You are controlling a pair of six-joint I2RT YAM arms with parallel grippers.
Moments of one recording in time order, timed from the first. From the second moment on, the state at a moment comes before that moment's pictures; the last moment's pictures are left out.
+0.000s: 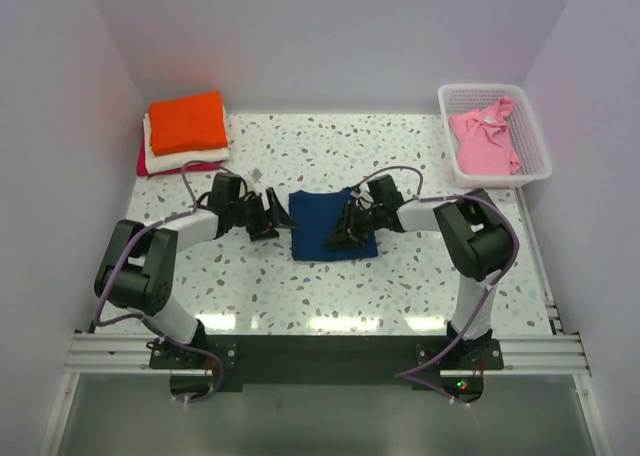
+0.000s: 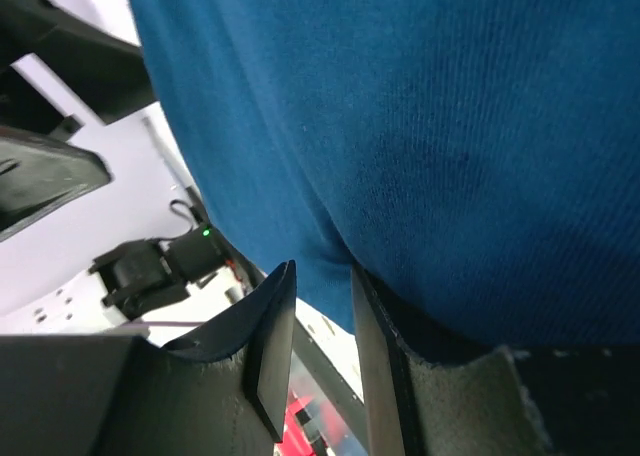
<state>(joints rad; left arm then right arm) -0.24 1.61 0.75 -0.01 0.59 -0.64 0.46 1.92 0.95 0.01 -0.73 0.84</state>
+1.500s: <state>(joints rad) -0.44 1.87 1.10 -0.22 0.12 -0.63 0.44 1.66 1.09 -0.19 -0.66 0.76</state>
